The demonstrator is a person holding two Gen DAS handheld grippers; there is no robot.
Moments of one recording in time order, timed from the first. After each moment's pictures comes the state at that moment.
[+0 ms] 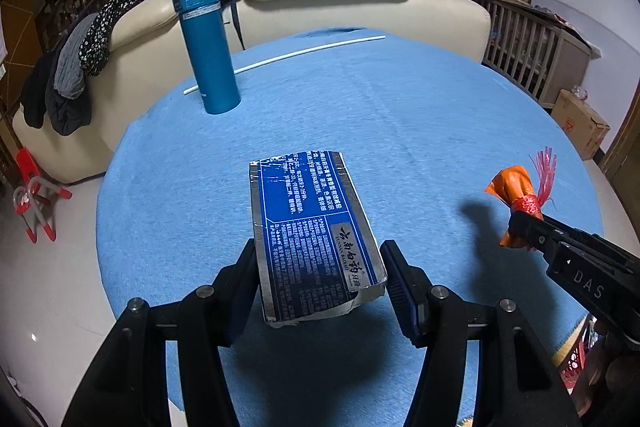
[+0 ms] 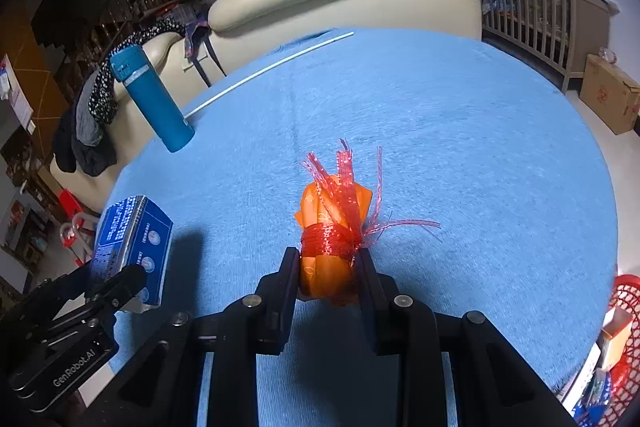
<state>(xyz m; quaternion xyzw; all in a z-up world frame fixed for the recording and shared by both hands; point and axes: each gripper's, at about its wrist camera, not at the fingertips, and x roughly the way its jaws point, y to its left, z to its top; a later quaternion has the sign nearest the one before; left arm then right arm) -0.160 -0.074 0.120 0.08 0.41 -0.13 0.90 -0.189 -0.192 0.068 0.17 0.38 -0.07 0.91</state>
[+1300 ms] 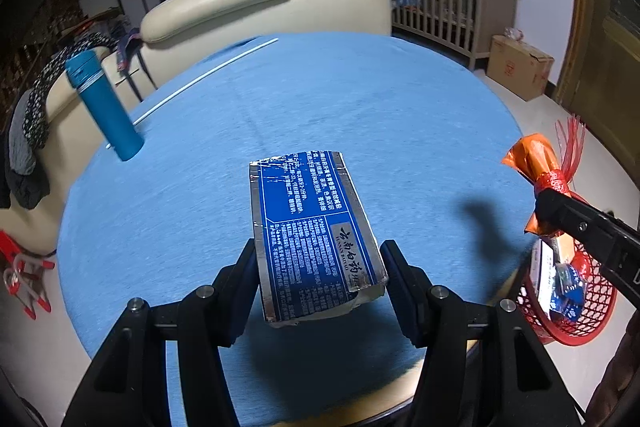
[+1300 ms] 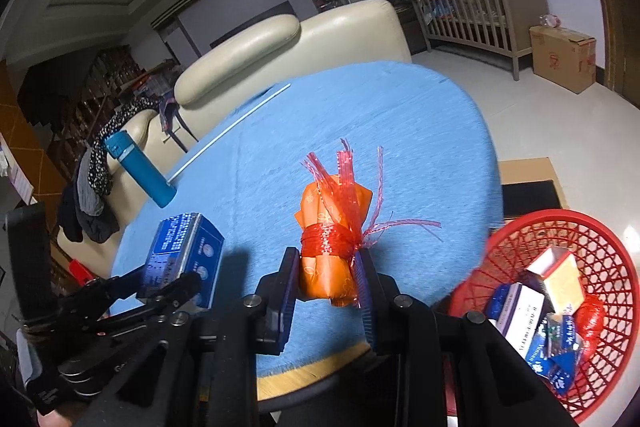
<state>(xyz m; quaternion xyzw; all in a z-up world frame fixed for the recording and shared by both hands) -0.227 -0.187 0.117 0.18 0.39 -0.24 0.87 -0.329 -0.270 0.083 0.26 0.29 -0.13 0.91</state>
